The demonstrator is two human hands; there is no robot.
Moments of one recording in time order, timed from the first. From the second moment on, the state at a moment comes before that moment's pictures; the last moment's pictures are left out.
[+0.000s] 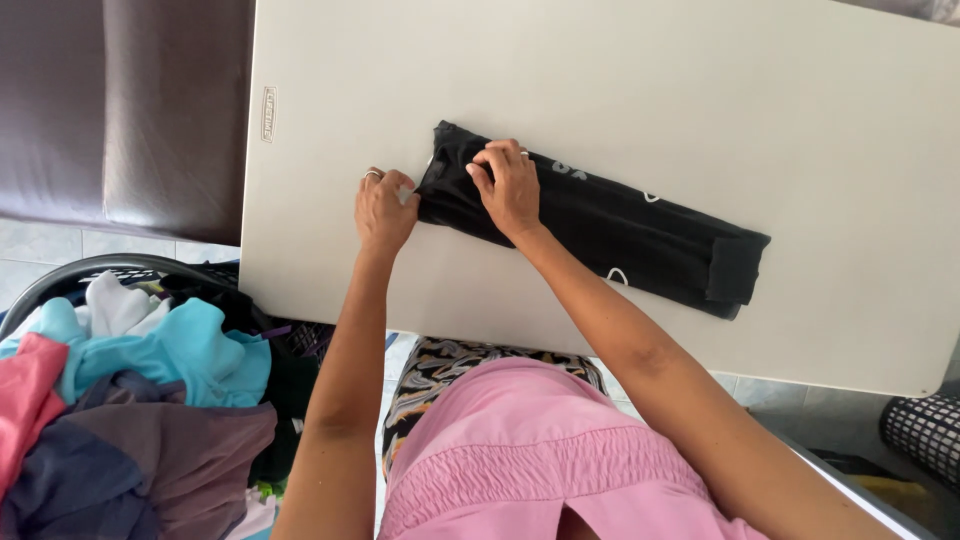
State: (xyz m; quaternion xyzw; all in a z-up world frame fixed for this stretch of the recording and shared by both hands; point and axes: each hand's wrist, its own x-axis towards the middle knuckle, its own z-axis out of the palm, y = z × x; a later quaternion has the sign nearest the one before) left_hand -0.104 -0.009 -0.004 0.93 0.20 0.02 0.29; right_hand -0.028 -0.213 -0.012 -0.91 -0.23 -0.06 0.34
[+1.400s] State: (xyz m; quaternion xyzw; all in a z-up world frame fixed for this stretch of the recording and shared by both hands) left_hand -0.138 0.003 -0.021 0.94 0.10 0.05 0.33; right_hand -0.090 -0.279 -0.016 -0.92 -0.32 -0.04 0.20
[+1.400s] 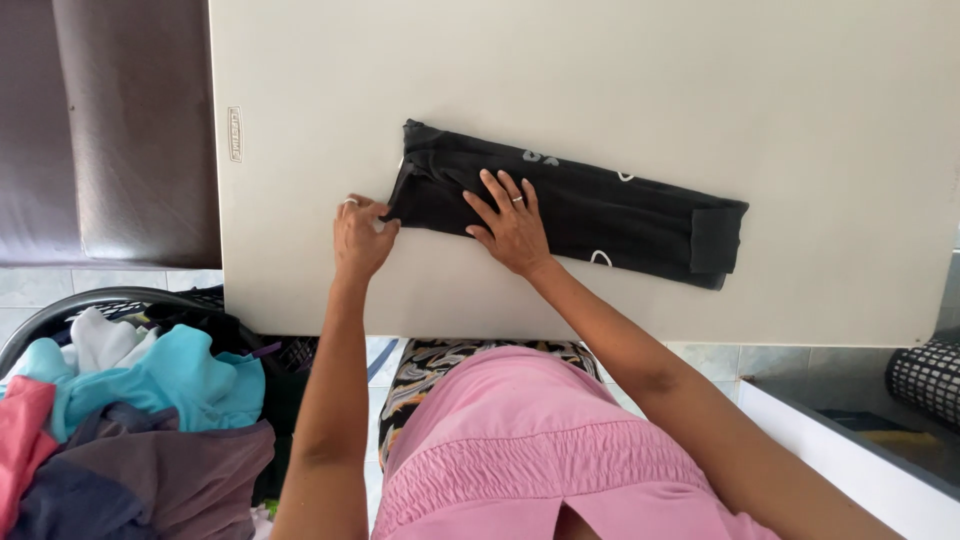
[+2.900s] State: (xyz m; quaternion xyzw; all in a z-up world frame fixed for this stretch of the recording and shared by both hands) left_hand -0.120 -0.058 0.047 0.89 0.20 0.04 0.40; right_hand -0.148 -0.477 0.034 -0.90 0.03 -0.17 0.41
